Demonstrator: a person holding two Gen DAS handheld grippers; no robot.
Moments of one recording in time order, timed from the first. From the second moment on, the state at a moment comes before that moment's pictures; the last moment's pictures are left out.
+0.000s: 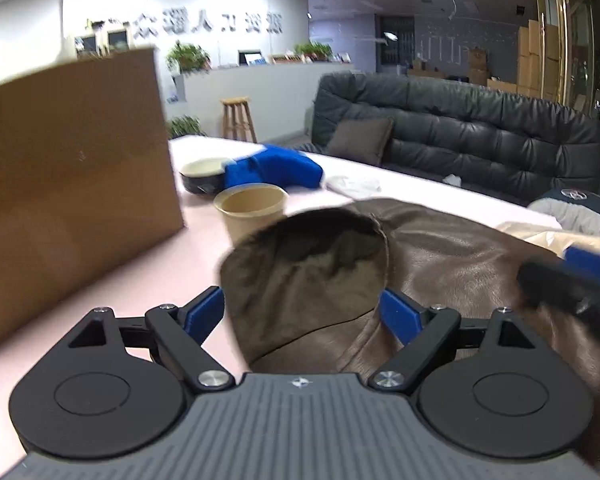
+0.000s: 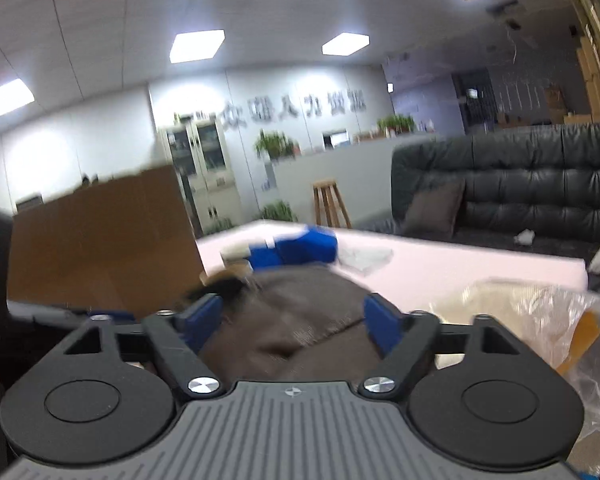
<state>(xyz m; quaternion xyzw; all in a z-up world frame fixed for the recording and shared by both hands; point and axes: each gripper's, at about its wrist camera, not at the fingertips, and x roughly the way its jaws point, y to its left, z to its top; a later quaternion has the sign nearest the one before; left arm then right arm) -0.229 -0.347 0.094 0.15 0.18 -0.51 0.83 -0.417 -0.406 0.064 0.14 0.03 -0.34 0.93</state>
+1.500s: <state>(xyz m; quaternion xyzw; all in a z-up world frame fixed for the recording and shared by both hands) 0.003 0.047 0.007 0.04 0.32 -0.05 0.94 -0.039 -0.125 0.007 0.06 0.32 -0.08 0.94</state>
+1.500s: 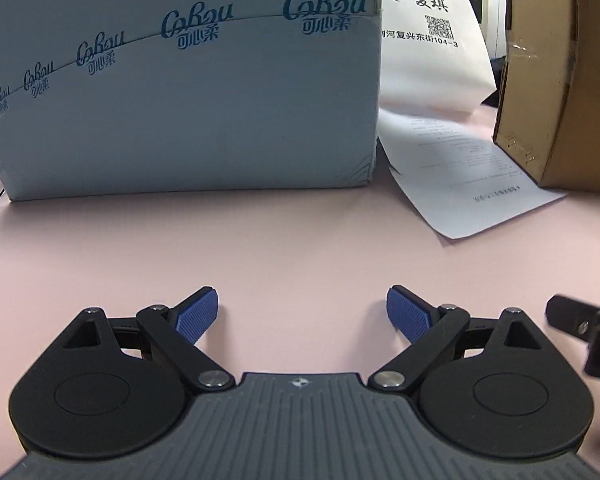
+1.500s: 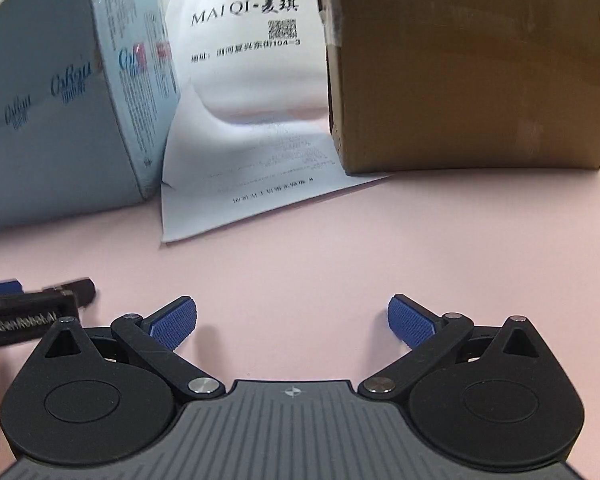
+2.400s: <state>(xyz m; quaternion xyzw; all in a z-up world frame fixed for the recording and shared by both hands) 0.009 0.052 0.002 0.03 0.33 -0.05 0.94 -0.046 -0.116 0.000 0.04 0.32 -0.10 0.94</state>
